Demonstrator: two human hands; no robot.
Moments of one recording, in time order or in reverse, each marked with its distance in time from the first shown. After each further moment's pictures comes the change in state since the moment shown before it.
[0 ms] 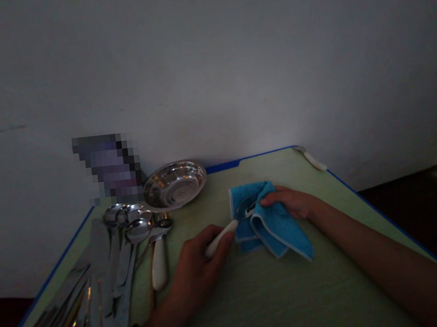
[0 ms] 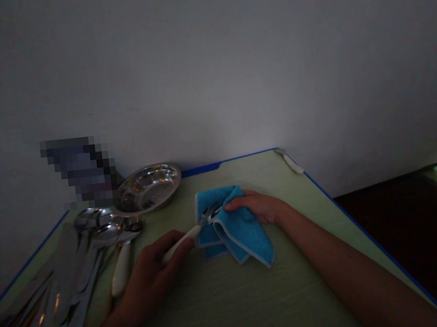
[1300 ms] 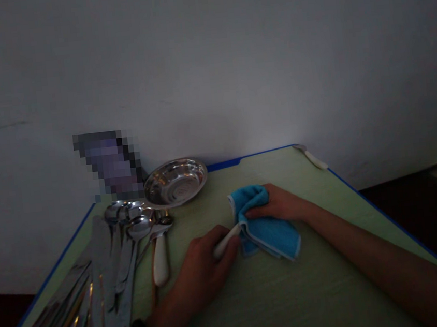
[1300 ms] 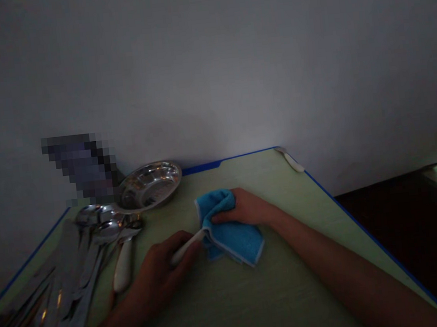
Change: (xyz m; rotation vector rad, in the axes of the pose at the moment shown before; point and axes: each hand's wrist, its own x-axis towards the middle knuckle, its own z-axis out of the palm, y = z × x) left_hand -0.002 -0.004 0.004 0.109 -0.113 0.061; right_hand 0.005 -0.002 0.014 -0.871 0.085 -0.324
